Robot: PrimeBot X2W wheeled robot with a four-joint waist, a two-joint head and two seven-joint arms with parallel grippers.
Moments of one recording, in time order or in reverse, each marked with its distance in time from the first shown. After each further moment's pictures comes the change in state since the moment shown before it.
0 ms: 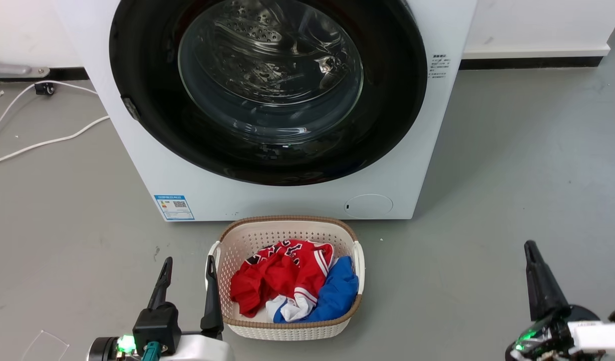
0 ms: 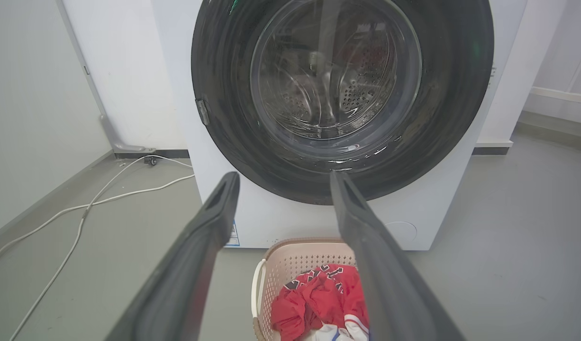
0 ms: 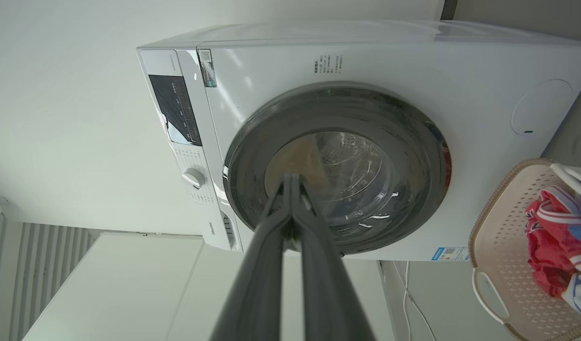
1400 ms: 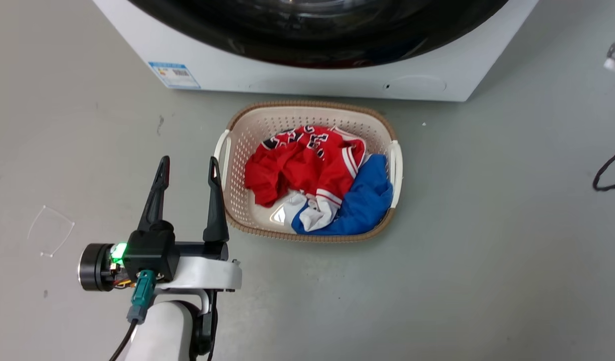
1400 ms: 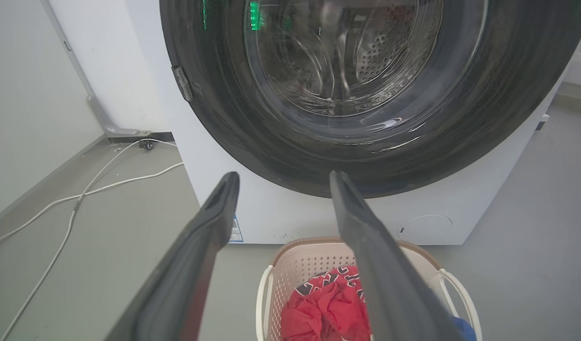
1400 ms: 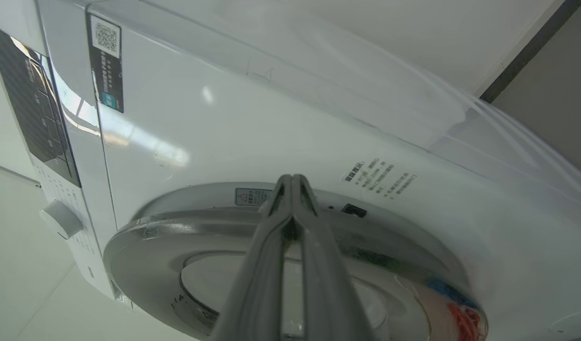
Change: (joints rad) left arm -0.243 0.000 -0.016 -0.075 0.020 -0.012 0.000; right arm -1.052 -0.251 0.079 0.599 -0.212 0.000 -0.025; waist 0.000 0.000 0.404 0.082
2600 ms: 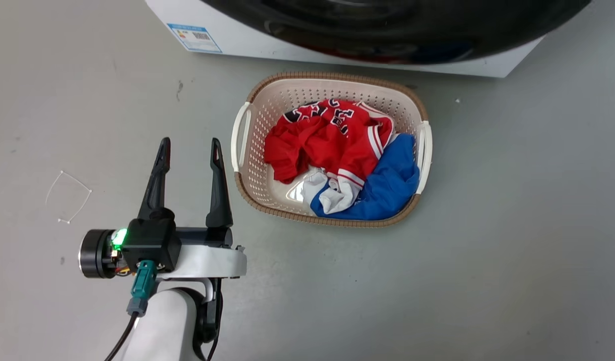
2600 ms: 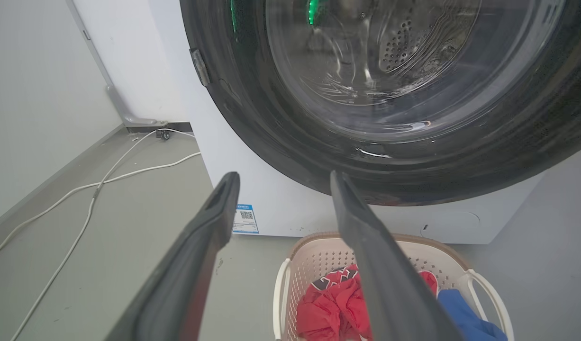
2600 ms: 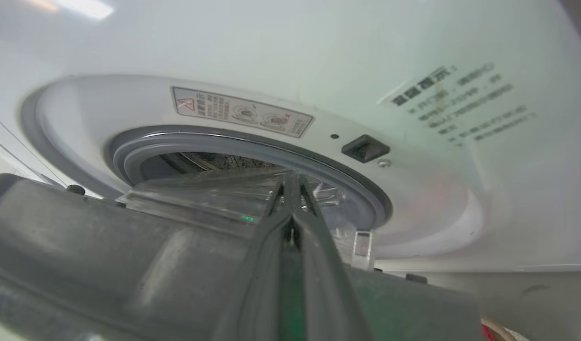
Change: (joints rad) left arm -0.047 0.000 -0.026 -0.025 -0.018 0.030 0.000; right arm -0.250 -0.106 0.223 0.147 0.014 -0.002 0.321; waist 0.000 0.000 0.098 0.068
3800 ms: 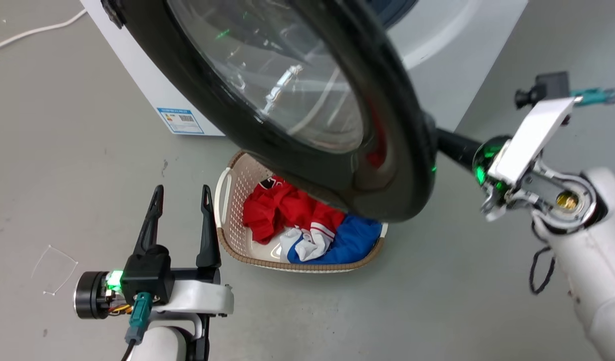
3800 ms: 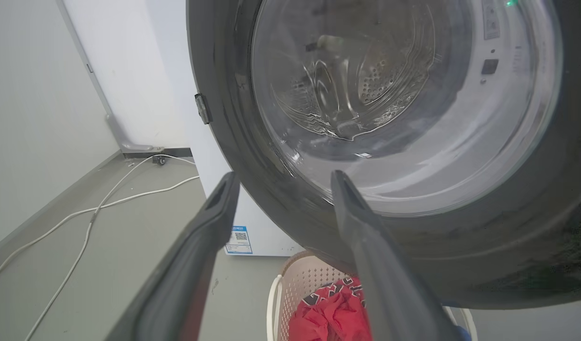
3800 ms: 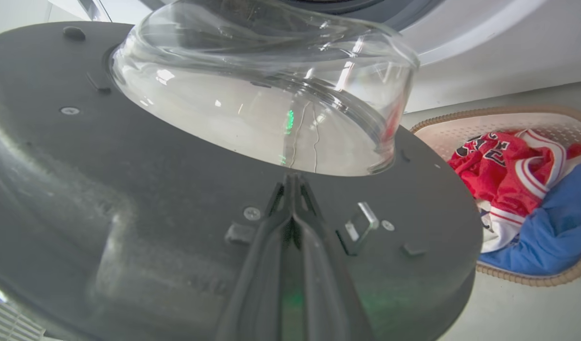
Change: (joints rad) left arm 0.121 0.000 0.054 0.028 0.035 -0.033 0.000; right arm 0.476 0.077 0.156 -0.276 0.136 0.000 0.238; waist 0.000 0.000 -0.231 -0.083
